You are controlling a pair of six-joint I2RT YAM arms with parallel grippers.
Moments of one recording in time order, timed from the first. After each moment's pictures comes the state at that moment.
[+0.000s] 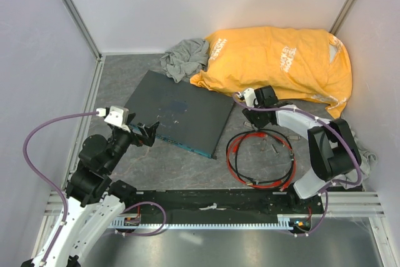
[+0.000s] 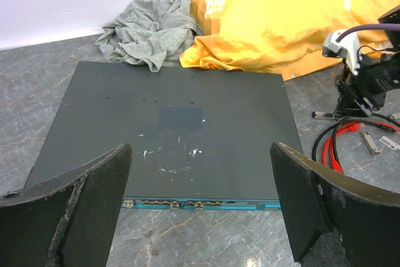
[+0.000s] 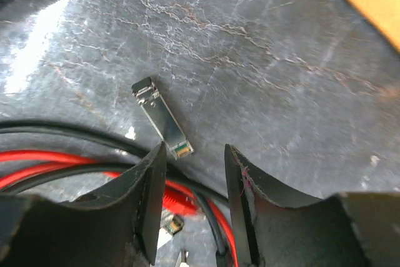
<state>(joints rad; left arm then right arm) -0.45 0.35 0.68 -0.37 -0.05 -0.10 0.33 1.59 0.91 -0.34 -0.02 -0.32</state>
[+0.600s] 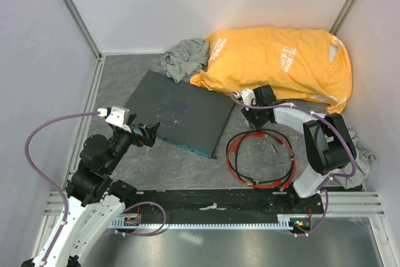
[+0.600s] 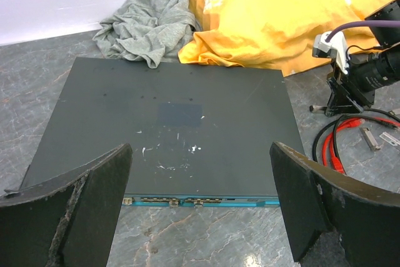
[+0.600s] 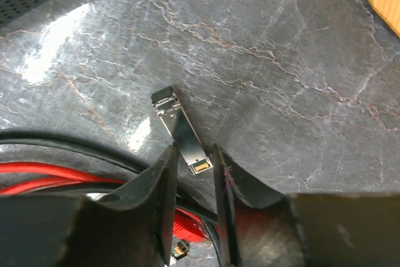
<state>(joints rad) -0.45 0.35 0.66 -0.37 -0.04 -0.10 0.31 1.68 0.94 -0.32 -0.12 -0.36</state>
